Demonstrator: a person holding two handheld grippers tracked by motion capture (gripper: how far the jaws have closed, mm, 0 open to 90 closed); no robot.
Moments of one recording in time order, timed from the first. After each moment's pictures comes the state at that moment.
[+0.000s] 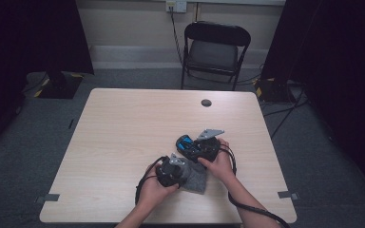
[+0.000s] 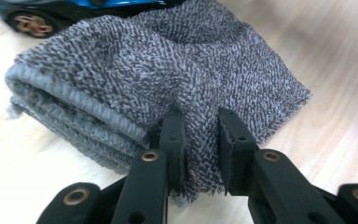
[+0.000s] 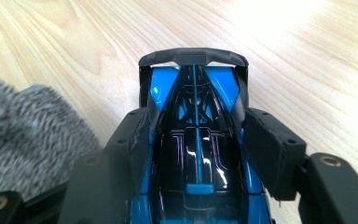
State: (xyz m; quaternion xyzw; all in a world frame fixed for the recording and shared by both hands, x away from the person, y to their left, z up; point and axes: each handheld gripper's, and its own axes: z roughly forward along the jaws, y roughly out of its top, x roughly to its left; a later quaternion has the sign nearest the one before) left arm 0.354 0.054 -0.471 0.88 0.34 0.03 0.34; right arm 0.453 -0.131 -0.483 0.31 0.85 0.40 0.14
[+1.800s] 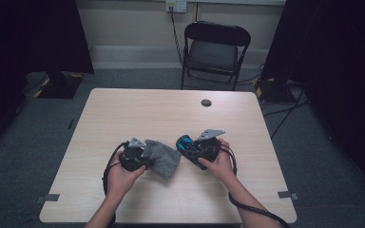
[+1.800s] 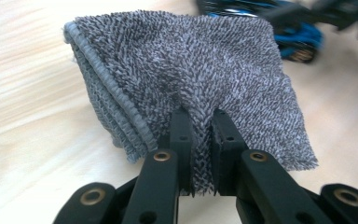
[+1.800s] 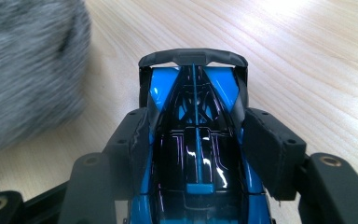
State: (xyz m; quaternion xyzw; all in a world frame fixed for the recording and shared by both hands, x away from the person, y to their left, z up) left arm 0.384 0.161 -0.445 0.81 0.45 0.09 0.36; right arm 0.452 -0.133 -0.484 0.31 0.85 0.41 0.14
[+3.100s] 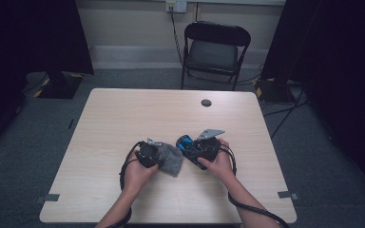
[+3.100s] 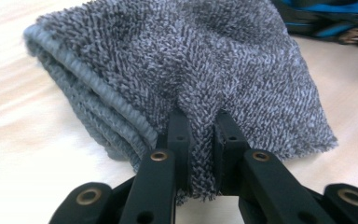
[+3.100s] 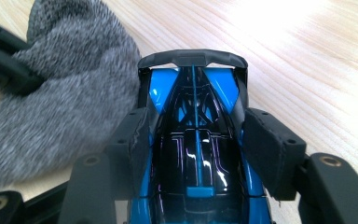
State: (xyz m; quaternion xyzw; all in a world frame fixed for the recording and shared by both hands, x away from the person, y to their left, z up) left arm 0.404 0.116 -0.476 0.84 0.45 0.08 0.31; right arm 0.453 -0.131 -0.484 0.31 0.85 0.40 0.14
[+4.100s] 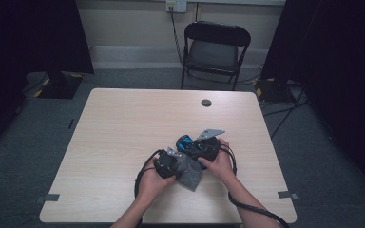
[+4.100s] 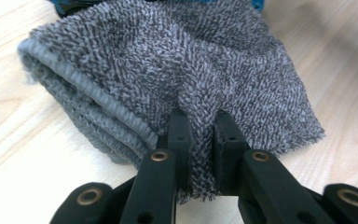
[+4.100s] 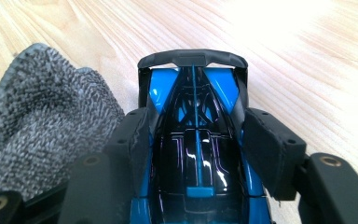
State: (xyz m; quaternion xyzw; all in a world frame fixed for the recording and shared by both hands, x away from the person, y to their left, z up) left arm 0.377 0.062 -0.470 0.87 0.38 0.04 0.31; right arm 0.453 -0.132 -0.484 0.31 0.85 0.40 0.14
